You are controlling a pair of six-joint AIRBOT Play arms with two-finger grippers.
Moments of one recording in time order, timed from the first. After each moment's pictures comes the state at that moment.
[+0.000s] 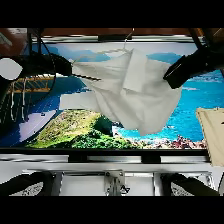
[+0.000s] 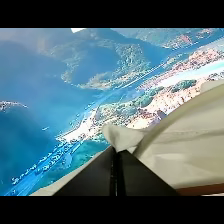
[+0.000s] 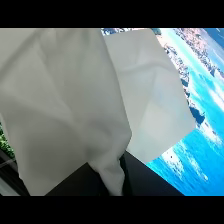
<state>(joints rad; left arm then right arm) -0.28 -1.25 1.49 1.36 -0.85 -1.31 0.19 -1.27 1.89 -1.35 1.68 1.01</state>
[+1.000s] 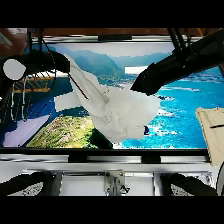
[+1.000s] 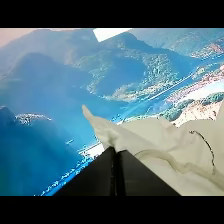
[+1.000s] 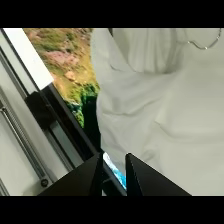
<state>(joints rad) -0.29 -1.27 1.49 1.44 -0.76 -1.33 0.29 -1.31 1.88 -1.01 1.70 1.22</state>
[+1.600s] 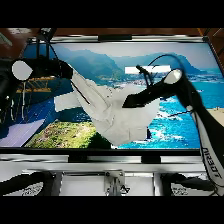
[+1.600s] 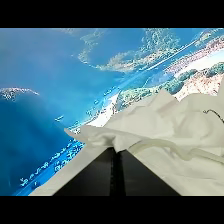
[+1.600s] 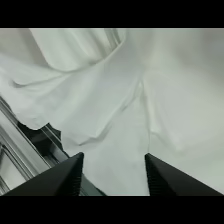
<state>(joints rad) -0.29 -1.31 1.47 1.44 -0.84 -1.33 0.23 -1.48 1.29 -0.82 1.27 1.15</state>
